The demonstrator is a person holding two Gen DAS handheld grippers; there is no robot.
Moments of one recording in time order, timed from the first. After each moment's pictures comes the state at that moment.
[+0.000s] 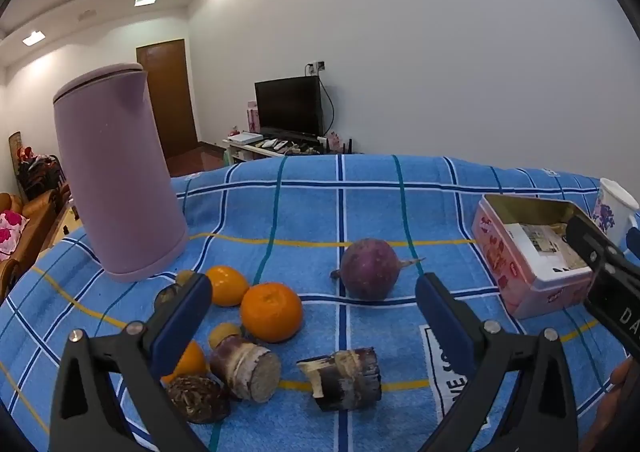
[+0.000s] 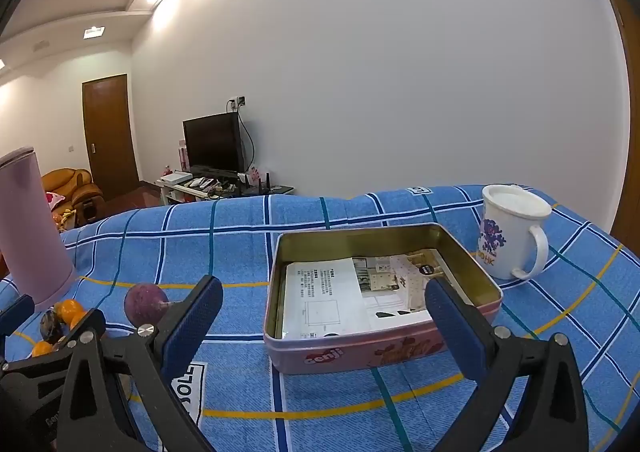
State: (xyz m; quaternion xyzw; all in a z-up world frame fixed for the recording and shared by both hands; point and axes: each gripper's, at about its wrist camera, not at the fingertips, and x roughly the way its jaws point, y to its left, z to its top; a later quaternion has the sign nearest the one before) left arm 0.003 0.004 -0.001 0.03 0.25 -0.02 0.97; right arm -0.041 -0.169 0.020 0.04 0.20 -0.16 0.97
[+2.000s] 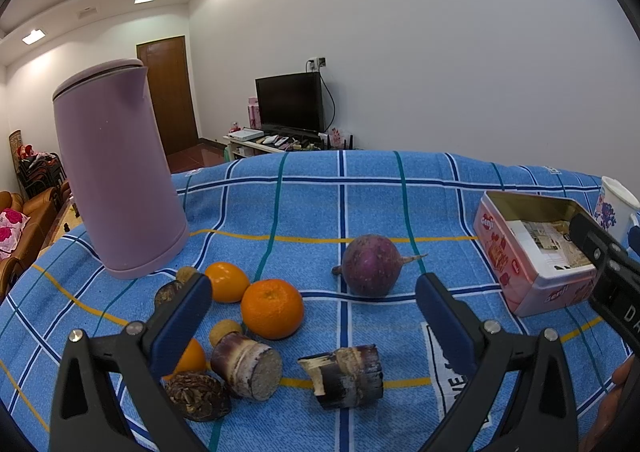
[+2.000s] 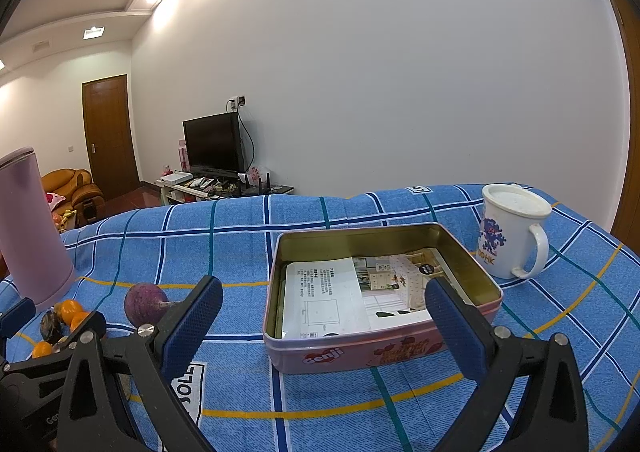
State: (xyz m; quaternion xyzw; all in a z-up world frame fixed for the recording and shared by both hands) left arm 0.003 0.008 -0.002 0.03 0.26 -0.02 0.97; right arm -0.040 -0.171 0.018 0.04 0.20 -0.16 0.97
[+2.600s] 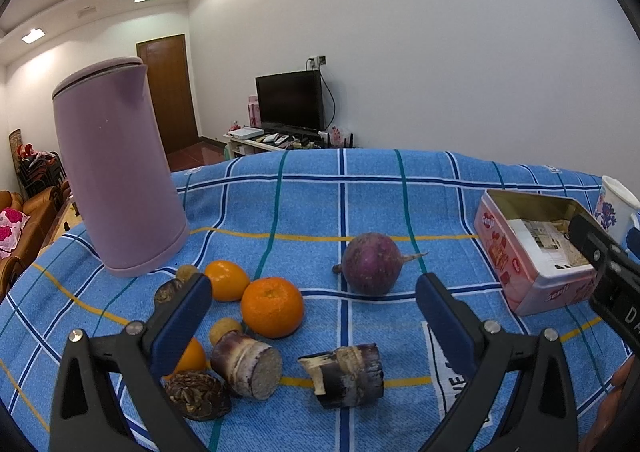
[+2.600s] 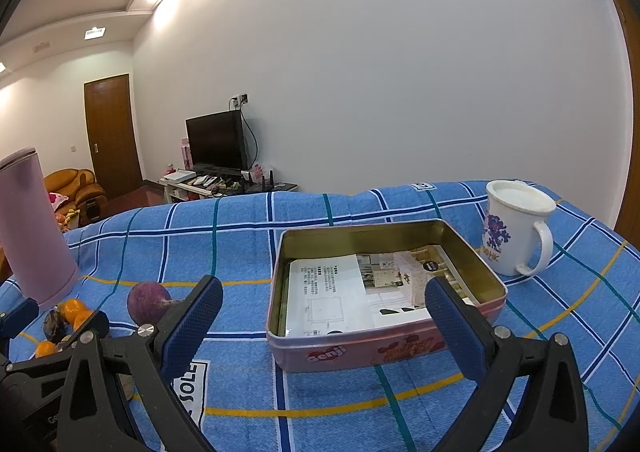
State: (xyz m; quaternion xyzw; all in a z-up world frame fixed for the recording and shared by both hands) left arm 0.003 0.008 -0.003 0.03 0.26 -0.02 0.97; right arm -0.040 -0.170 0.016 0.05 0.21 -0.15 0.97
